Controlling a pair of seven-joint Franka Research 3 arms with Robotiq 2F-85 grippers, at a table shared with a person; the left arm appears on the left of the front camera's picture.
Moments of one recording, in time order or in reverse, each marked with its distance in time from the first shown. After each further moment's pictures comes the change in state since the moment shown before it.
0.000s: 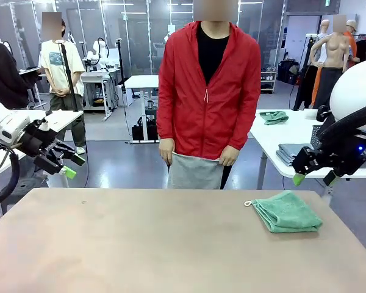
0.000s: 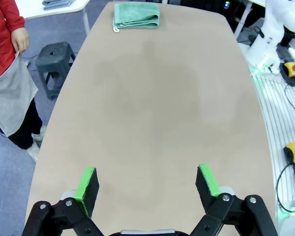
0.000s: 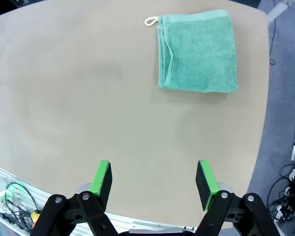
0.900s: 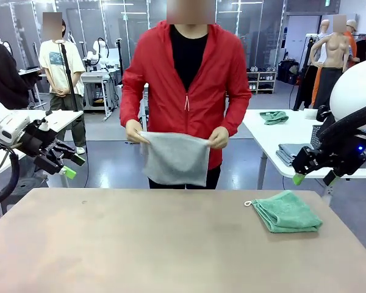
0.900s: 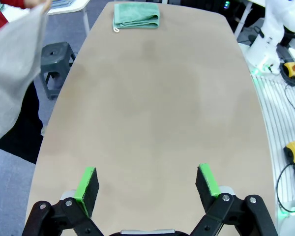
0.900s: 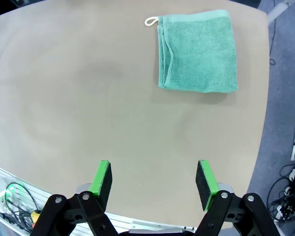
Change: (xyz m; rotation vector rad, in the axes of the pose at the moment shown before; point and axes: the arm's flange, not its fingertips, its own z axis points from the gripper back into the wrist) left arm 0.000 0.000 0.000 0.000 0.000 0.000; right arm 0.000 0.000 0.000 0.000 0.000 0.000
